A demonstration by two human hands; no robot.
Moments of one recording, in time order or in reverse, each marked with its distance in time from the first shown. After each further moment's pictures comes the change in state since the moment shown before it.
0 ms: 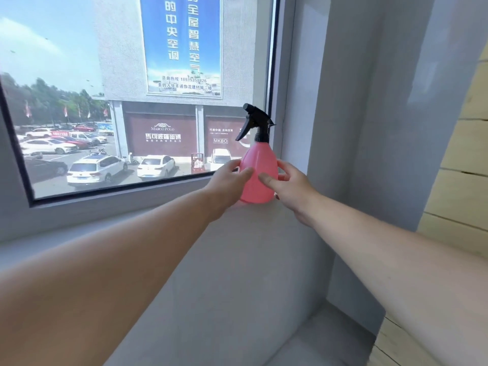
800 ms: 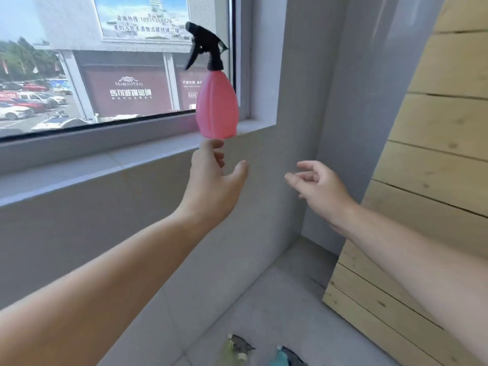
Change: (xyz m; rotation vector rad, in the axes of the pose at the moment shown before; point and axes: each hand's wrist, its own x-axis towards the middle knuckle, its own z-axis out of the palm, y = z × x) left_hand -0.110 -0.042 0.056 0.133 0.166 0.147; right_hand -0.121 0.082 -0.073 -0.177 0.203 0.159
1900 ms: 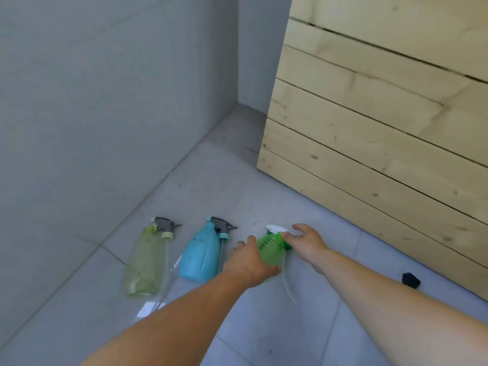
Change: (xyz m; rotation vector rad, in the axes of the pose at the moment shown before) left_hand -0.293 -0.256 0.295 0.645 -1.124 -0.568; right_hand -0.214 0.429 -0.051 -0.223 -0.094 0.993
